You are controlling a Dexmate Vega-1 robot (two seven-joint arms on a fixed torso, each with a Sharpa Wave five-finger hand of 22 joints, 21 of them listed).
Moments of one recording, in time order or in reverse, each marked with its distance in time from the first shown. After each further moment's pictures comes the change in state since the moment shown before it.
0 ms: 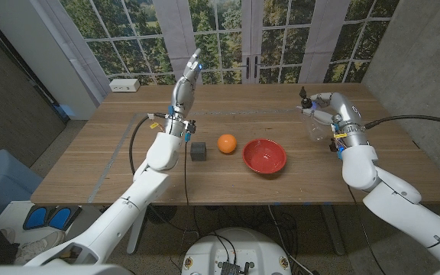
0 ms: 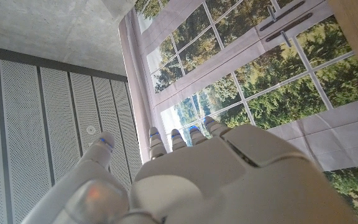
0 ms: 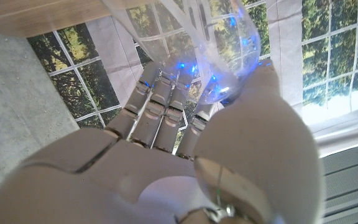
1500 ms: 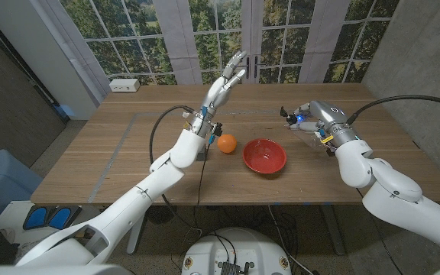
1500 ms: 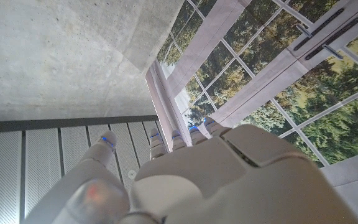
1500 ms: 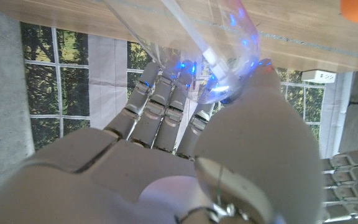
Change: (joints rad) left arm -0.104 0.006 0.151 0.022 0.516 0.007 0.186; left_hand 0.009 0.010 0.008 0.008 0.000 -0.021 0.004 -0.004 0.000 -0.018 -0.003 0.000 0.000 -0.006 -0.001 0.000 0.000 -0.027 -0.002 0.000 0.000; right arm 0.075 -0.227 -0.176 -0.191 -0.211 -0.305 0.262; right_hand 0.000 0.000 0.000 0.000 0.008 0.000 0.000 -0.006 -0.004 0.000 0.000 -0.001 -0.001 -0.007 0.004 0.001 -0.007 0.000 0.000 -0.007 0.000
